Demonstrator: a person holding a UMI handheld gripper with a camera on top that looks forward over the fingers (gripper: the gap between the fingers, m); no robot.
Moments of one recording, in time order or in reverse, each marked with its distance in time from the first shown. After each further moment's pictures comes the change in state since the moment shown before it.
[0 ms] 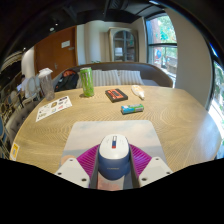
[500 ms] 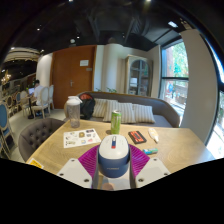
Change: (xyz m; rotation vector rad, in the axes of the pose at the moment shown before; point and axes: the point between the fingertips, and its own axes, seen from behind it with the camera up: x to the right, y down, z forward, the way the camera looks) arm -0.123 -0.133 -0.092 0.282 -0.062 -0.154
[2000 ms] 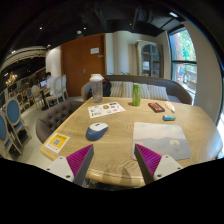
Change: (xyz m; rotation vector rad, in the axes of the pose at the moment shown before) arm -0.092 0.122 -0.088 -0.156 -0.157 0.047
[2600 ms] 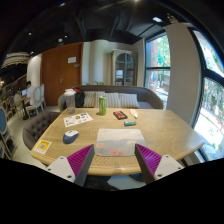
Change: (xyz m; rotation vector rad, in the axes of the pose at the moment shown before) arm 0.105 -0.024 -0.143 0.084 0.258 0.063
